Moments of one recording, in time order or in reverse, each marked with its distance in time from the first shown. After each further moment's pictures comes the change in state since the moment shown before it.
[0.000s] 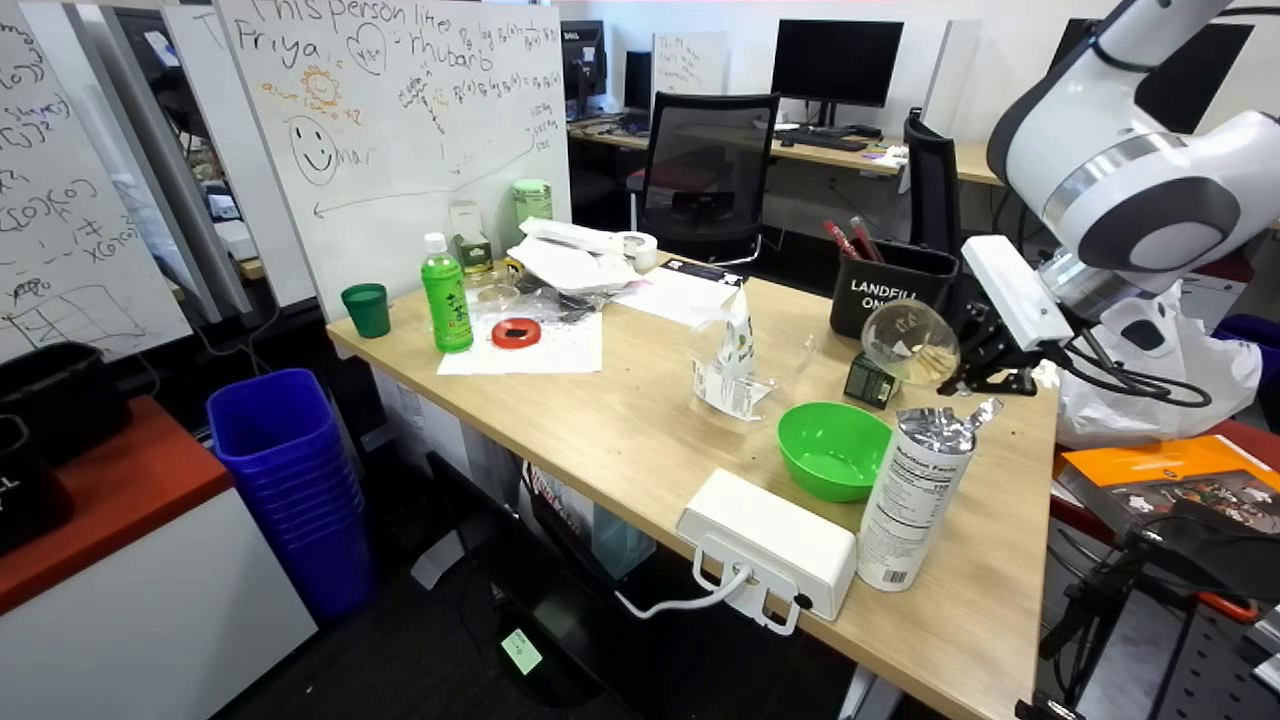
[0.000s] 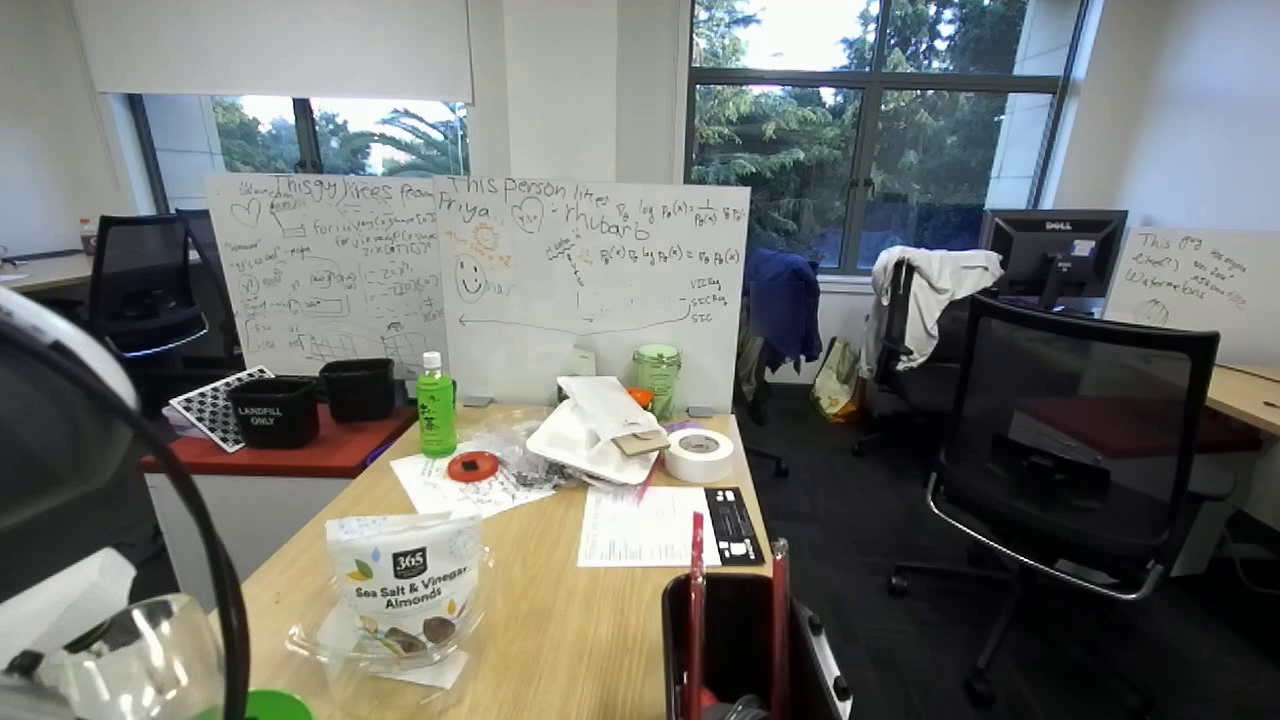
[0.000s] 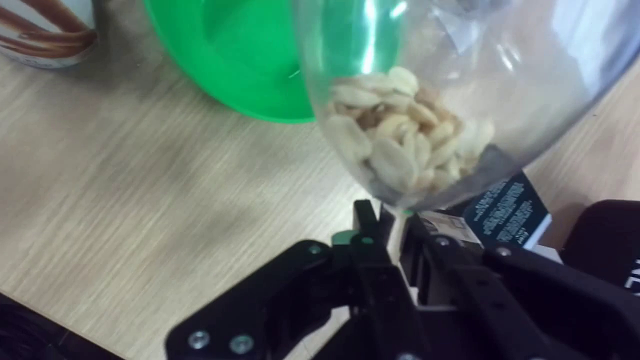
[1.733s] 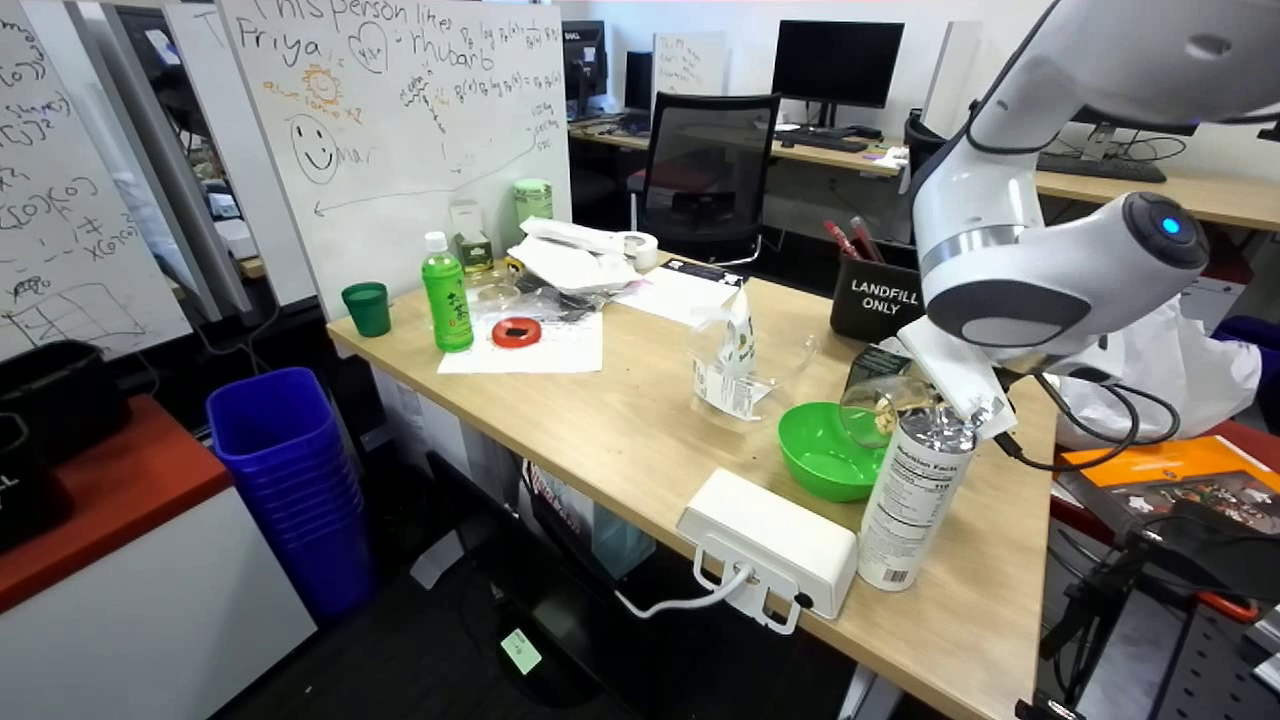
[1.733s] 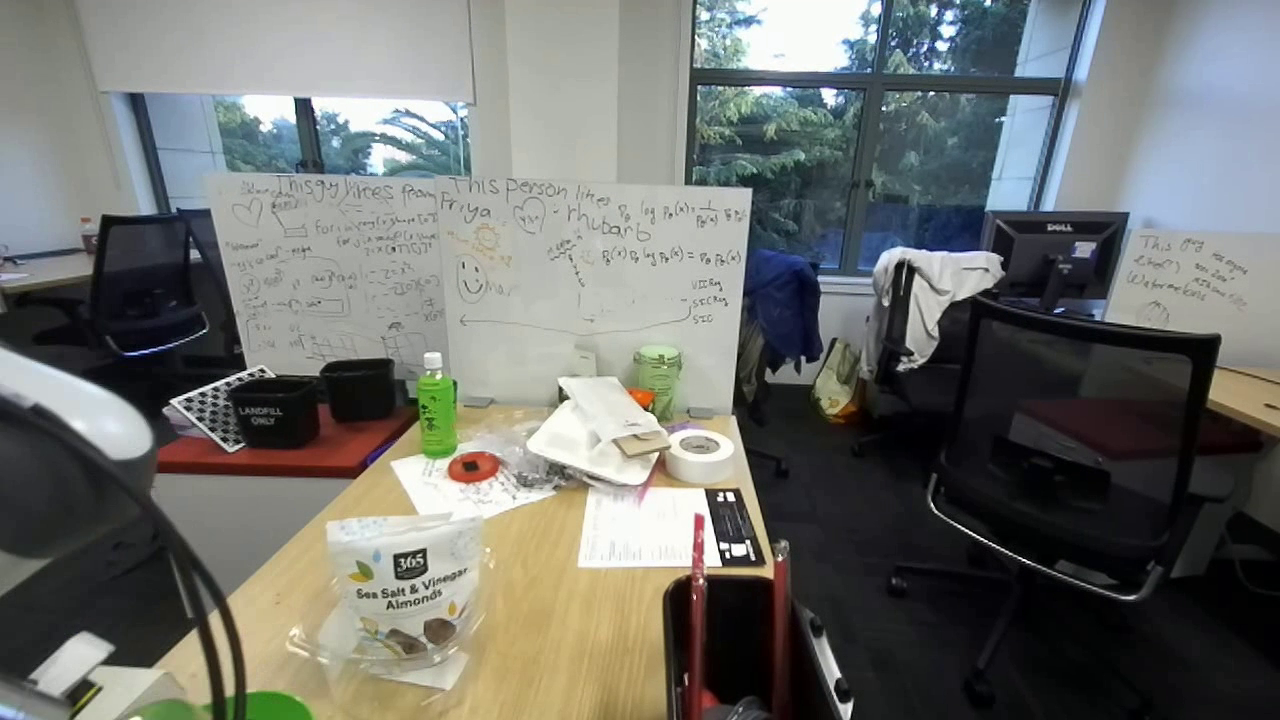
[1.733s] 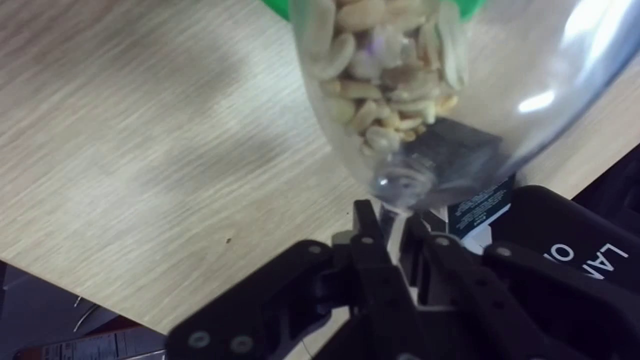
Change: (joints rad) arm 0.927 0.530 -0.716 0.180 0.694 0.055 -0.603
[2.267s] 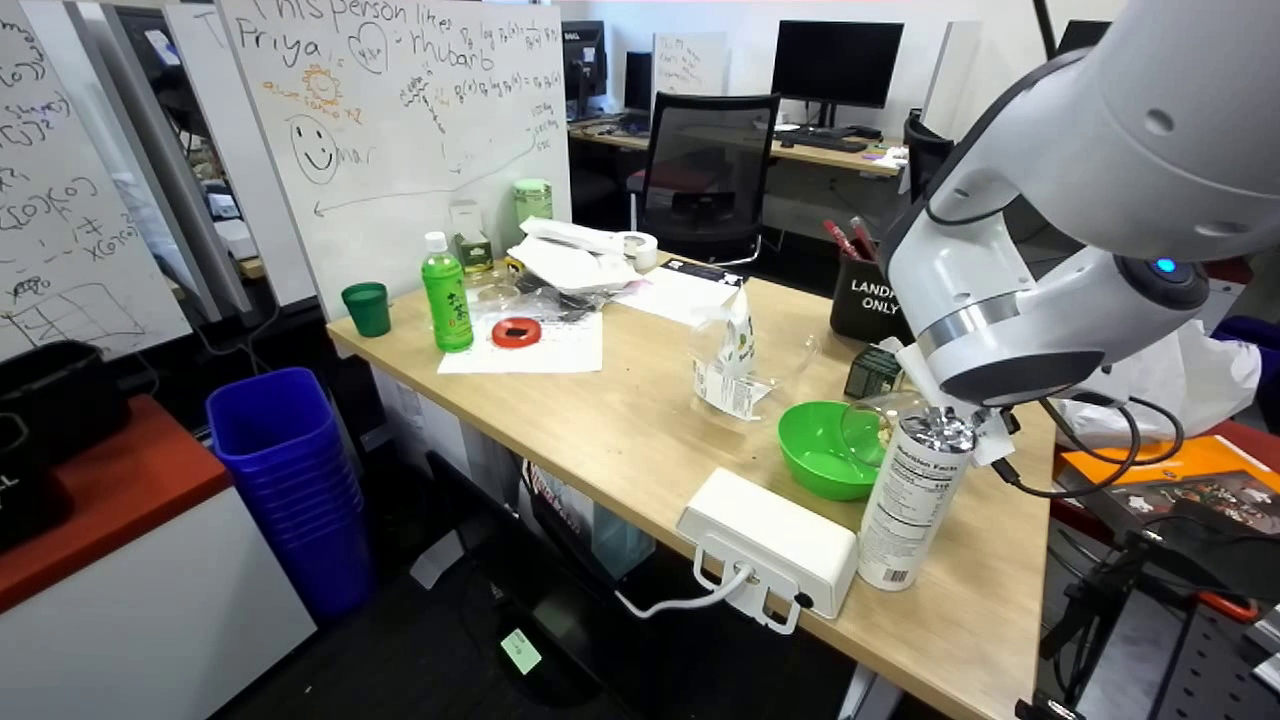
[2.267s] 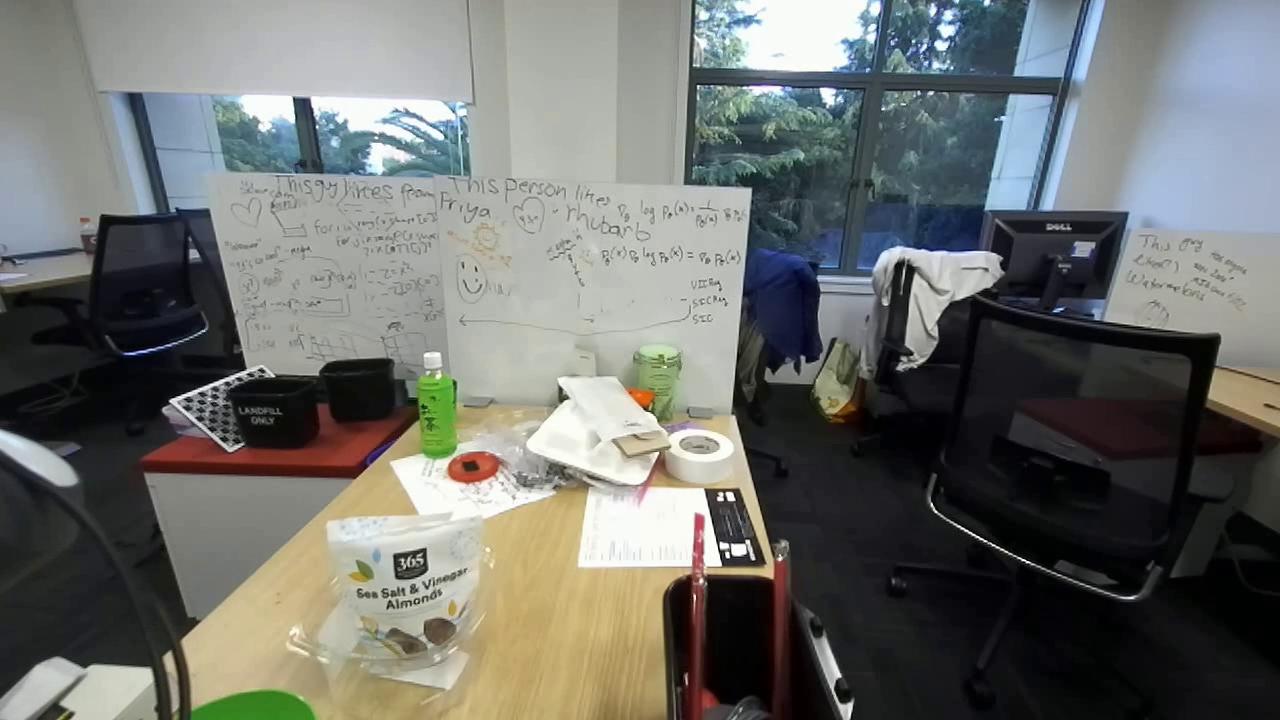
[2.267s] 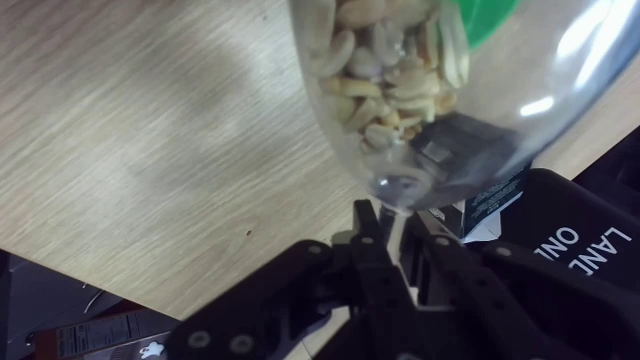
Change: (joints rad) arm 0.202 0.174 -0.053 -0.048 -0.086 -0.033 0.308
